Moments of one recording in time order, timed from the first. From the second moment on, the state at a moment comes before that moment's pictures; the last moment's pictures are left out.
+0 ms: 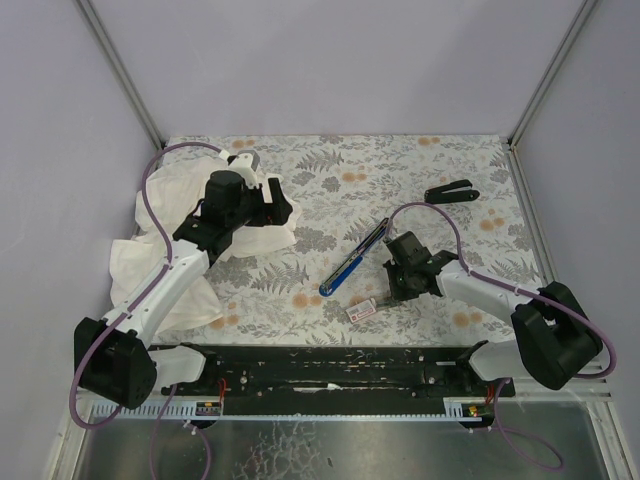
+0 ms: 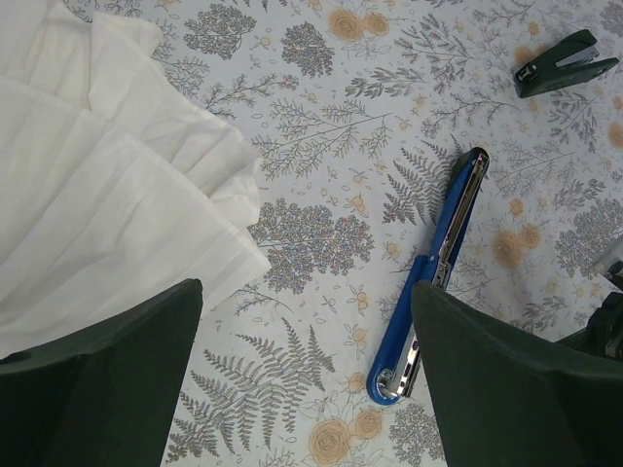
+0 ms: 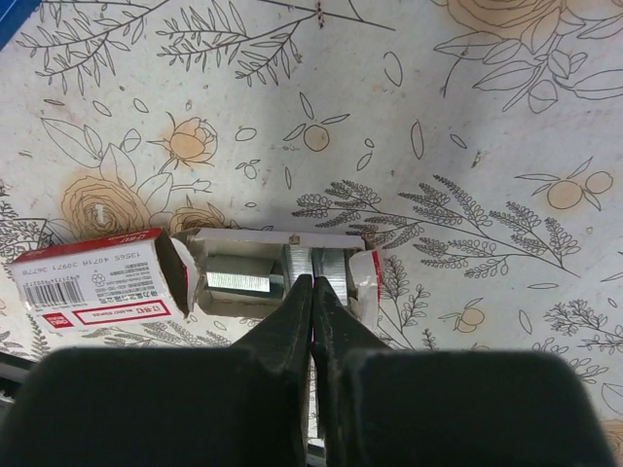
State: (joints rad) left arm -0.34 1.24 1.00 -0.24 0.12 -0.34; right arm 0.61 1.36 0.67 -0.47 0.02 0.36
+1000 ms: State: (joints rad) left arm -0.34 1.21 0.97 -0.24 0.07 -0.34; right arm 0.10 1.83 1.34 -0.44 0.18 0.40
